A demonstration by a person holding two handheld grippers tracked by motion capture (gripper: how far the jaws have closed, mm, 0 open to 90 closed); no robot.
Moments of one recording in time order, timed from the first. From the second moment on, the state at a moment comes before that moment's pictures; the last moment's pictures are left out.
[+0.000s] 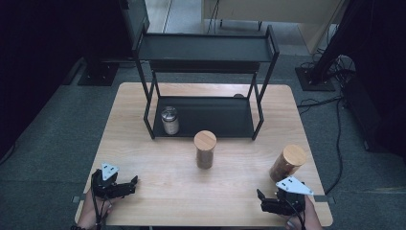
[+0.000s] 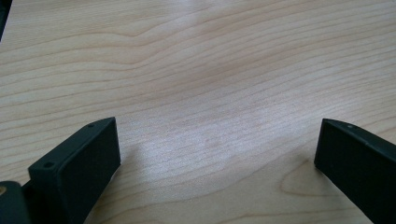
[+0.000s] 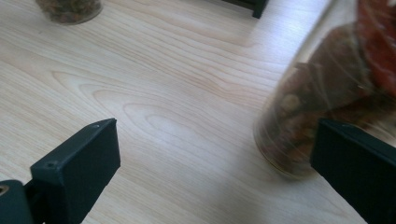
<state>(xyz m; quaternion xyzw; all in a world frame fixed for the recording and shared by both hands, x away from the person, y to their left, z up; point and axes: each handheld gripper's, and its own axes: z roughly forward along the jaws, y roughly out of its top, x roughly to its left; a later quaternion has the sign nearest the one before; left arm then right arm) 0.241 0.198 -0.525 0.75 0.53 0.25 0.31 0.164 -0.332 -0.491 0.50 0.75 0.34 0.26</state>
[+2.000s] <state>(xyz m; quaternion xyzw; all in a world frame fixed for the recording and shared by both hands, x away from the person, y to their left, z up) 0.240 0.199 -0.524 0.75 0.52 0.24 0.32 0.209 -0.228 -0.490 0.43 0.79 0.36 0.23</state>
